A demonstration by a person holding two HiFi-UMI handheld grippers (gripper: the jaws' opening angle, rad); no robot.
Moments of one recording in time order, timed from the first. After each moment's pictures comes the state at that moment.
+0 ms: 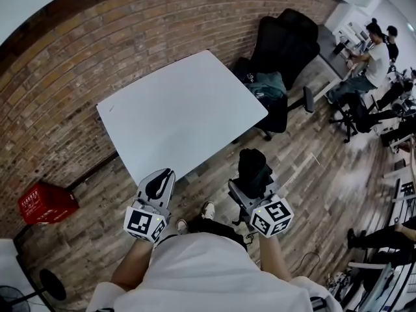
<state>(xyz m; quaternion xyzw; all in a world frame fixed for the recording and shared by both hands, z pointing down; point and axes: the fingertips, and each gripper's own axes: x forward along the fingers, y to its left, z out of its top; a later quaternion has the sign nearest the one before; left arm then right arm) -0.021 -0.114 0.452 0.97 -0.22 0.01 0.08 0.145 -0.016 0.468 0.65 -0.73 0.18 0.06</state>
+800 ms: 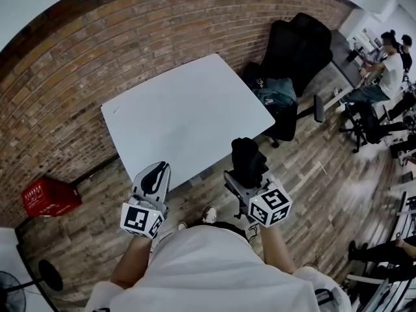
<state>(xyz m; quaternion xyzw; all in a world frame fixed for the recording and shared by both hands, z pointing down) 0.004 -0.157 0.433 0.96 -0.28 0.01 0.04 0.174 -0.083 0.467 0.60 -0.78 0.18 0.08</state>
